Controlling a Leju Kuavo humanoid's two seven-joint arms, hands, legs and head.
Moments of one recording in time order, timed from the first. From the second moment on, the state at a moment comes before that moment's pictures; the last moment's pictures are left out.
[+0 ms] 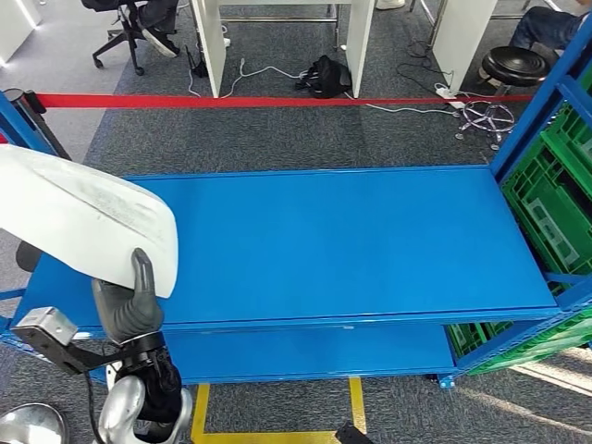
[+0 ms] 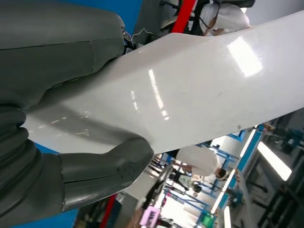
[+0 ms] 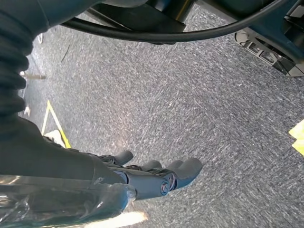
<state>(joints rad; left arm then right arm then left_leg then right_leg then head) 0.05 -0.23 -0.37 -1.73 0.22 0.38 -0.55 -0.13 0.18 -0.49 -0.20 1.32 -0.14 0.16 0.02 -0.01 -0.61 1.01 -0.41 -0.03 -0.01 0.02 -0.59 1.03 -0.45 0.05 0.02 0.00</state>
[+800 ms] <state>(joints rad) -0.03 -0.12 -0.49 -1.72 0.05 0.31 -0.61 -0.13 0.18 -0.50 -0.20 1.34 -0.12 0.14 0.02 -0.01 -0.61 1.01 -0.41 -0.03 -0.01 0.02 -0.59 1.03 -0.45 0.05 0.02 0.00</state>
